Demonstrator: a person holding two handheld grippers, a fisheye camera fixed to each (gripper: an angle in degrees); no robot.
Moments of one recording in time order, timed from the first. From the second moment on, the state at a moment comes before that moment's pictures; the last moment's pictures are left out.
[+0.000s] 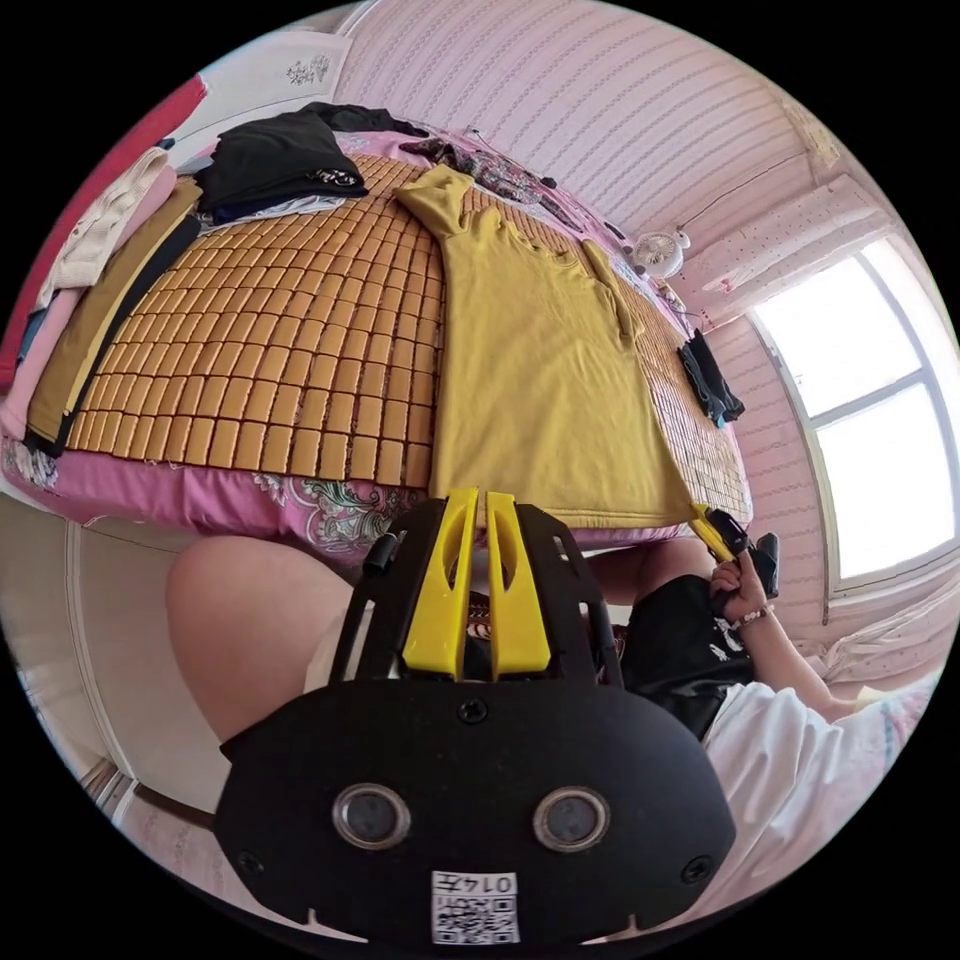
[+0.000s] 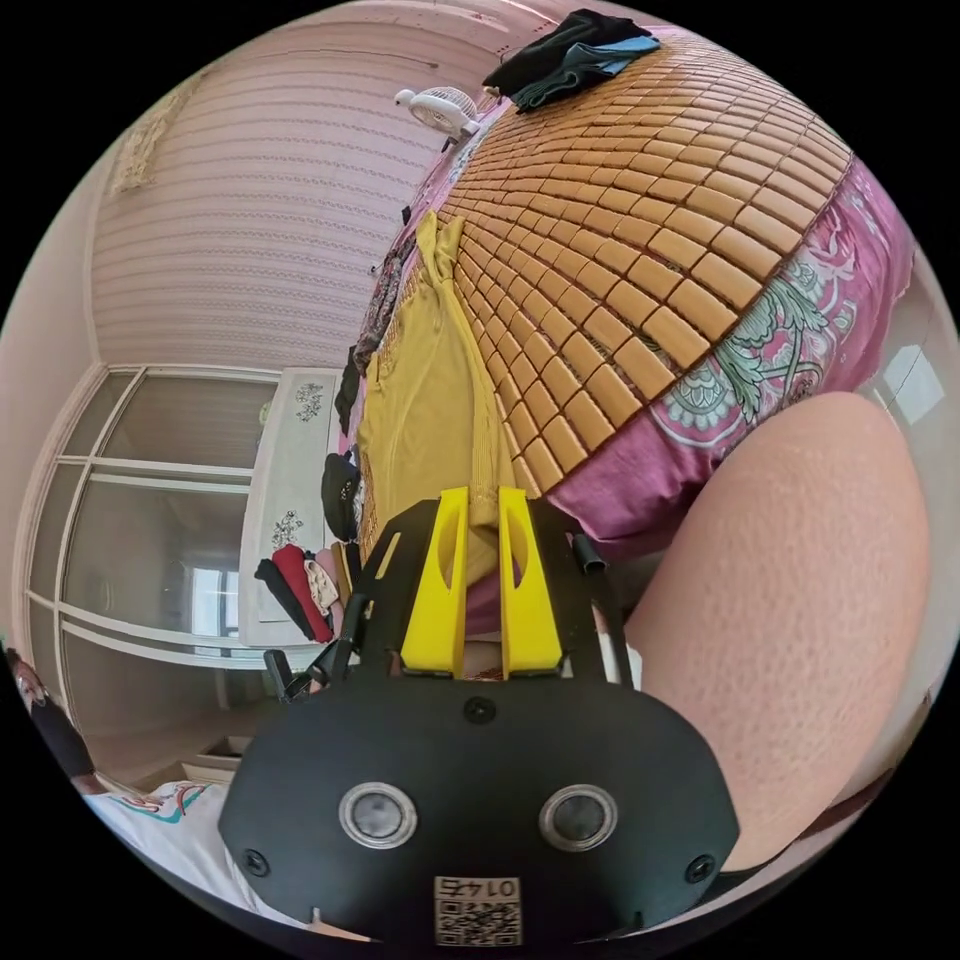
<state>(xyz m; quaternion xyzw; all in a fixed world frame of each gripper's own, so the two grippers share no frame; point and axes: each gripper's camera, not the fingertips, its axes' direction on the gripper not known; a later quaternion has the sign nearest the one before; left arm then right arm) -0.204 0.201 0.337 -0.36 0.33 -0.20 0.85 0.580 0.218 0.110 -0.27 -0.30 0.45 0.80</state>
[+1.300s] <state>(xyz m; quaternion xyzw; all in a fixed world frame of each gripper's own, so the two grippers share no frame) 0.015 0.042 0.651 -0.33 0.42 -0.03 0.84 0.532 -0.081 0.490 -0.32 -0.19 0.22 0.90</state>
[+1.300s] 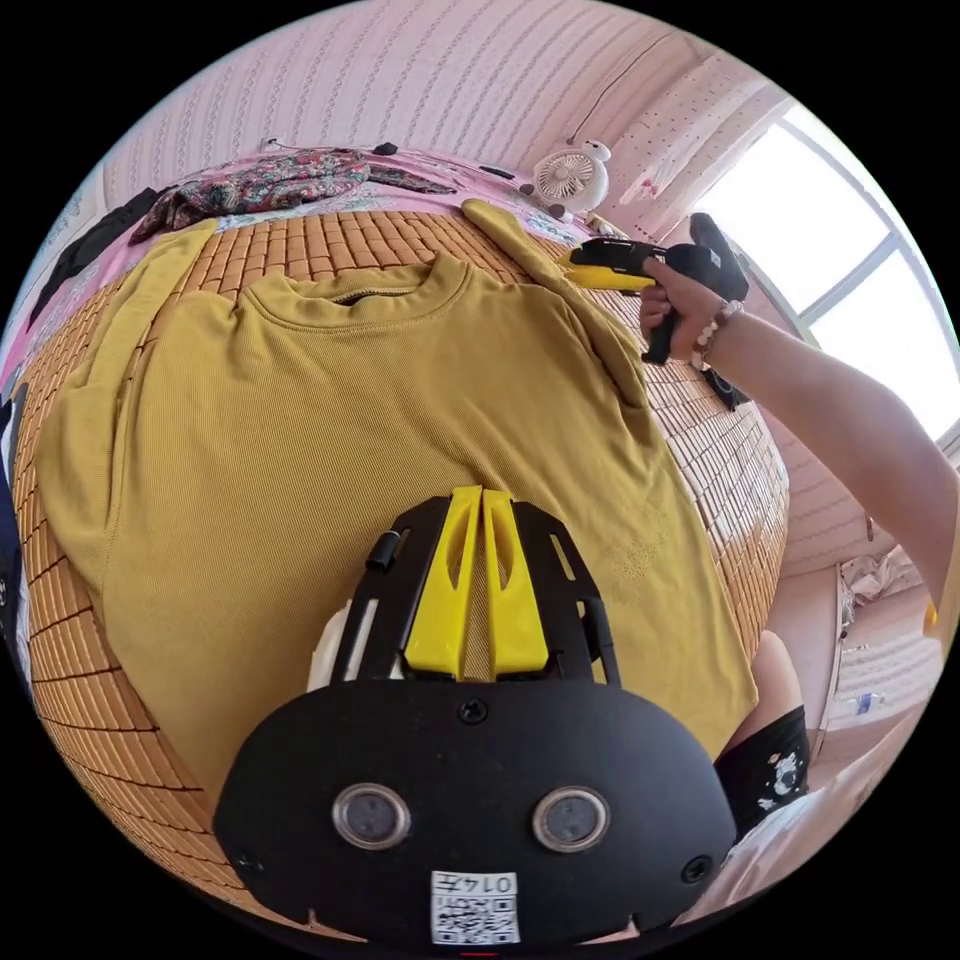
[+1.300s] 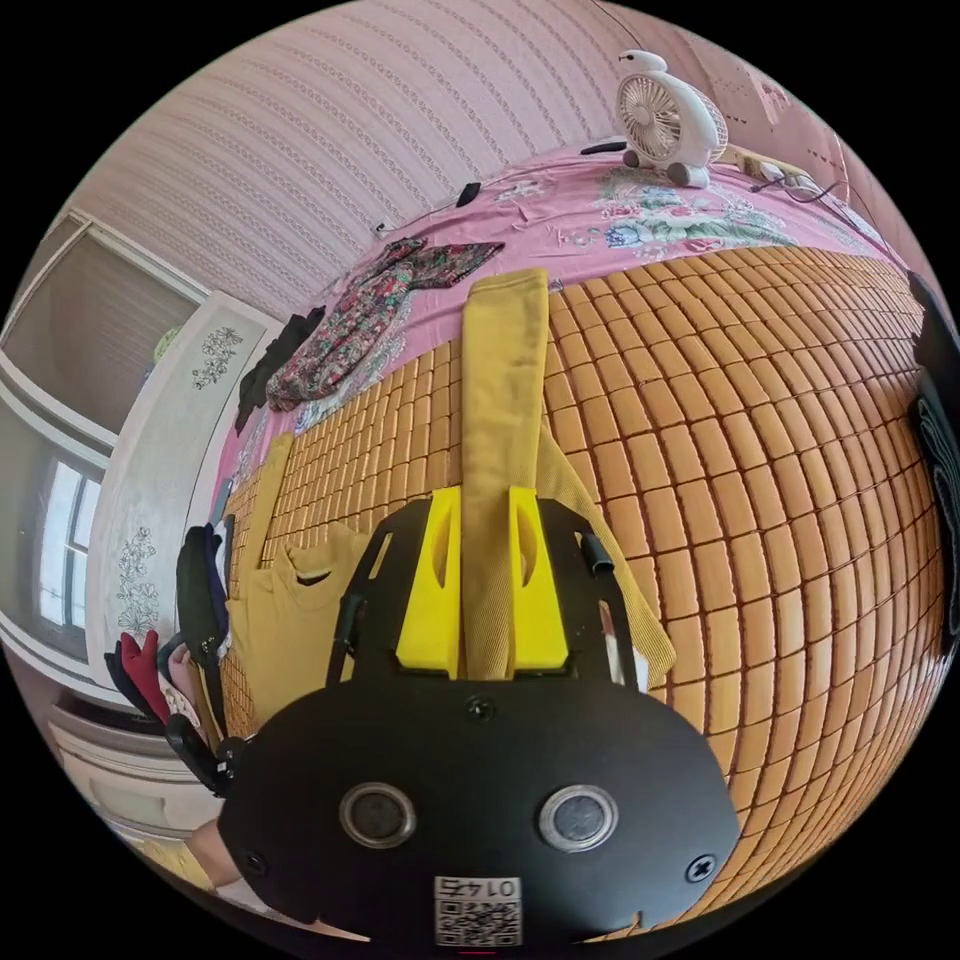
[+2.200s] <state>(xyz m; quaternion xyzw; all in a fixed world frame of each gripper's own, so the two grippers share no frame) 0.083 0.018 0.646 -0.31 0.38 0.02 0.87 0.578 -0.086 0.310 -0.15 -0.14 0.20 0.96</state>
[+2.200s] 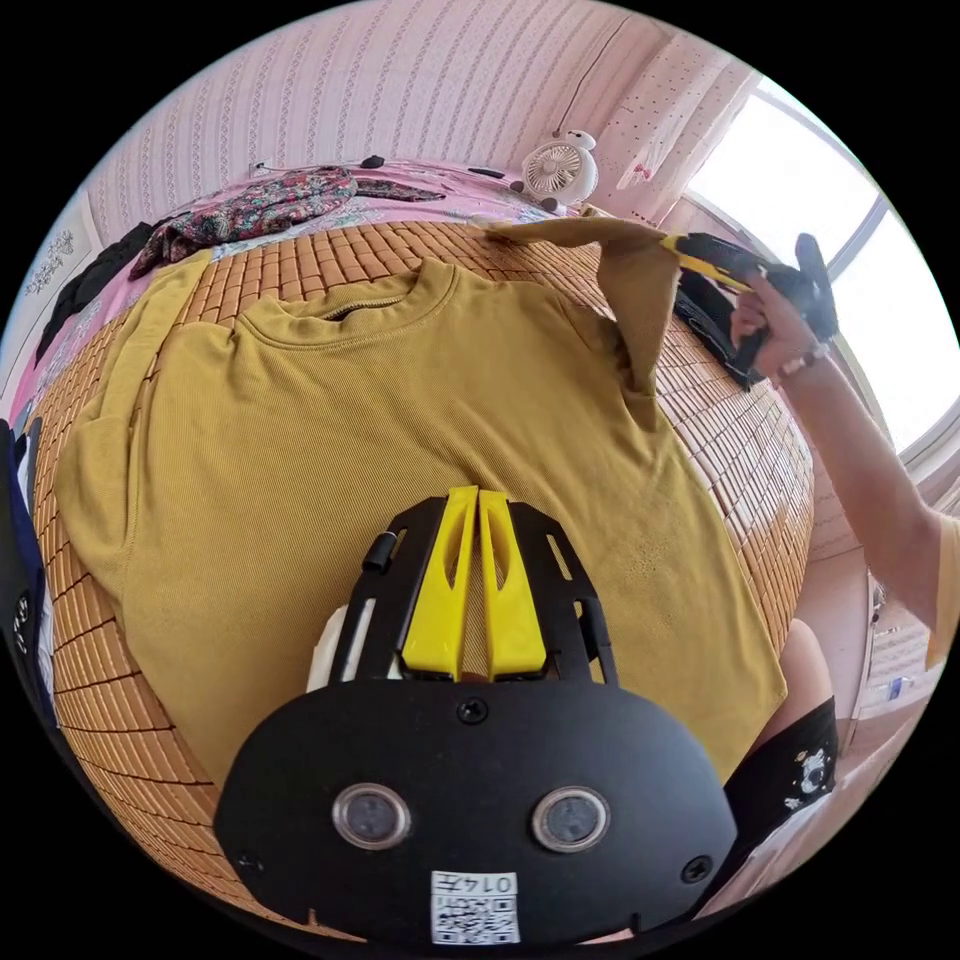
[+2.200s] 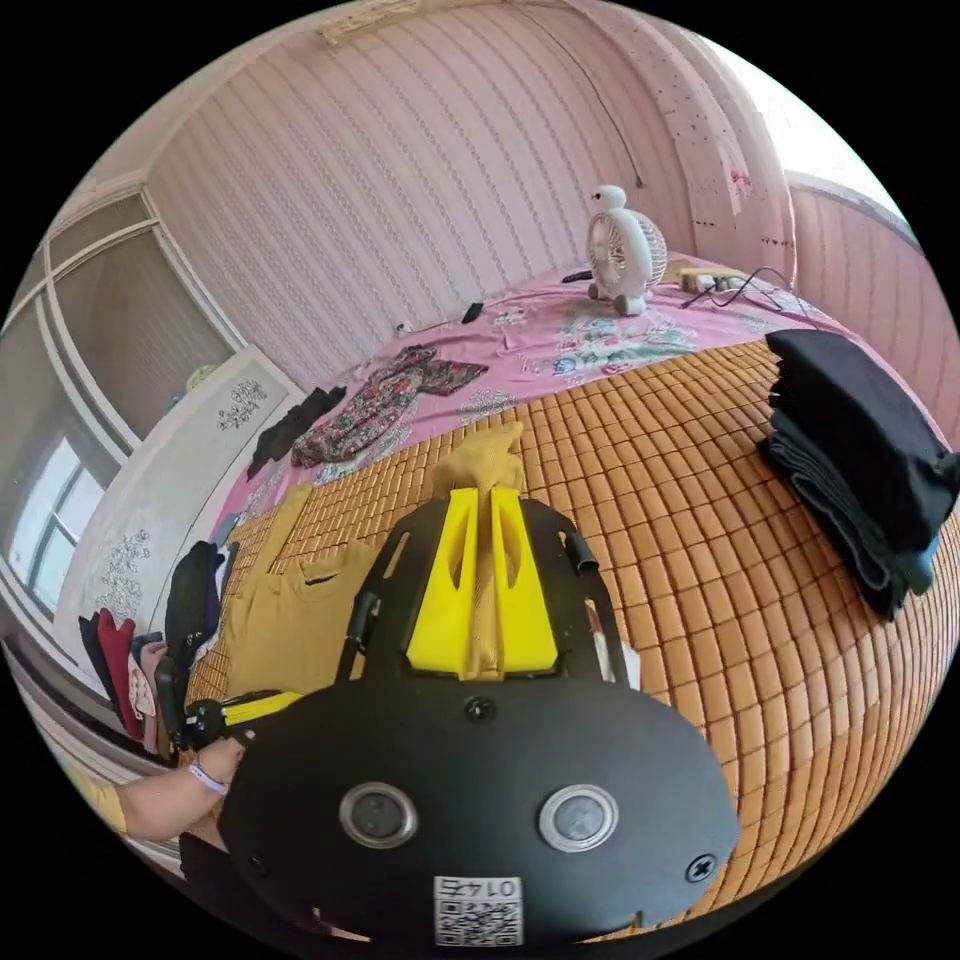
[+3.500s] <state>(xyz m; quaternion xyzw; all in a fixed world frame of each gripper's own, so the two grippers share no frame) 0.090 0.029 0.575 -0.38 0.35 0.05 0.85 0.622 0.068 0.185 -0.29 0.09 0.20 0.93</state>
